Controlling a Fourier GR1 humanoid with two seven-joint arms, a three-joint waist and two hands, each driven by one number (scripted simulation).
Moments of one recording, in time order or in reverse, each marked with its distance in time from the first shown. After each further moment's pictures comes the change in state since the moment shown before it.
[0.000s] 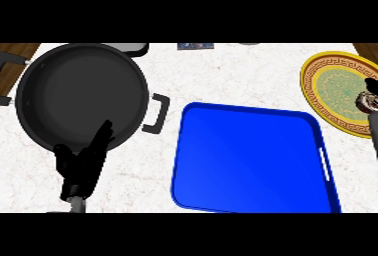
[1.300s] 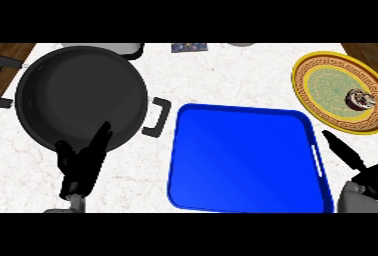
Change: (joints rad) left arm -0.016 -0.007 0.041 0.057 -0.007 -0.035 0.009; right arm 0.619 0.386 0.248 -0.777 -0.471 0.299 -0.277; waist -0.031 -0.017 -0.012
